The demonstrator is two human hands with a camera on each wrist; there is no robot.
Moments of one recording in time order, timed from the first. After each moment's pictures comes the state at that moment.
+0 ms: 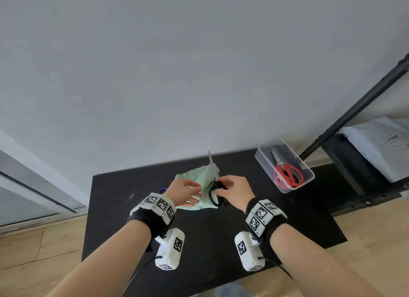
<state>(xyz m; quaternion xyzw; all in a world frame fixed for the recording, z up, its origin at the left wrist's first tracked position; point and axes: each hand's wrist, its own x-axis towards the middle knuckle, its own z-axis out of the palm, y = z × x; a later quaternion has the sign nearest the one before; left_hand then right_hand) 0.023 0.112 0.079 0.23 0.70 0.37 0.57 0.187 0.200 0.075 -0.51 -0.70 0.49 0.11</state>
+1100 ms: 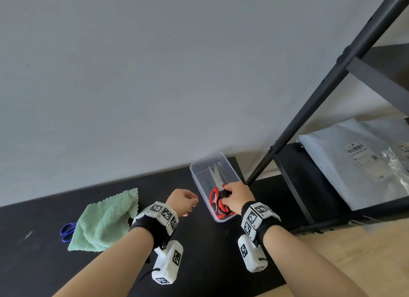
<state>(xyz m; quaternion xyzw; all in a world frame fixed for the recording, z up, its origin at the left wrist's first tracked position) 0.207 0.326 0.040 0.29 0.77 0.25 0.50 0.367 0.421 0.045 -0.53 -0.77 0.34 -0.06</state>
